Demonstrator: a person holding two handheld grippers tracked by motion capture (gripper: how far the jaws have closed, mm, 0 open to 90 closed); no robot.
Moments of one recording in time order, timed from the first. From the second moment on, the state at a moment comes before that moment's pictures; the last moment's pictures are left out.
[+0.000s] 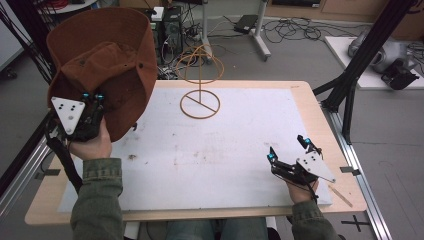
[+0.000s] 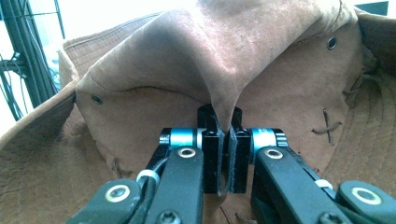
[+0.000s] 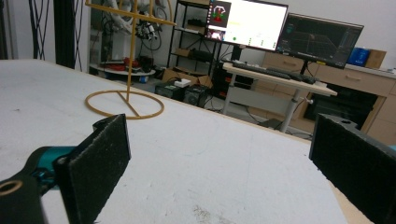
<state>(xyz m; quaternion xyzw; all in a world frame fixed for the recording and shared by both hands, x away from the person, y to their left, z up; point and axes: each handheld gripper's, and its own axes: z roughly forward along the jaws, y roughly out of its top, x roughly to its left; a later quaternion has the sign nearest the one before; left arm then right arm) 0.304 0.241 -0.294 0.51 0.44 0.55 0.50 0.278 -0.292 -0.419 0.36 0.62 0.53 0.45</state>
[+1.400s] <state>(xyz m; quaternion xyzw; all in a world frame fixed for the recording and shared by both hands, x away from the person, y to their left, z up) 0.404 0.114 -0.234 0.60 0.35 0.51 0.51 0.277 -0.309 -0.420 0.41 0.59 0.54 0.44</state>
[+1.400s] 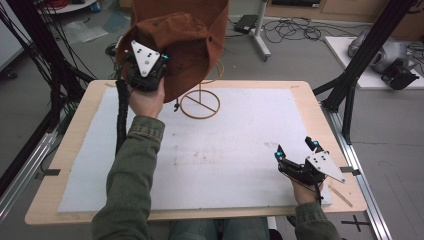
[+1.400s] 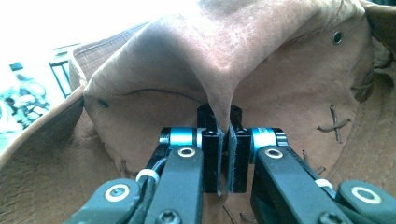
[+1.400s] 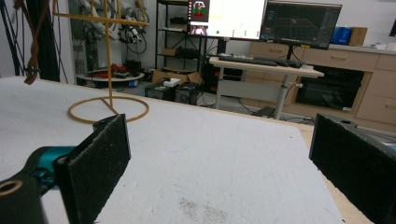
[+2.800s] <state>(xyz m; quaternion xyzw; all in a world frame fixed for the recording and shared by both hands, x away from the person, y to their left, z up) 0.477 0.072 -0.232 0.68 0.37 0.41 0.48 0.277 -0.310 -0.422 0.40 0.60 0.54 0.44</state>
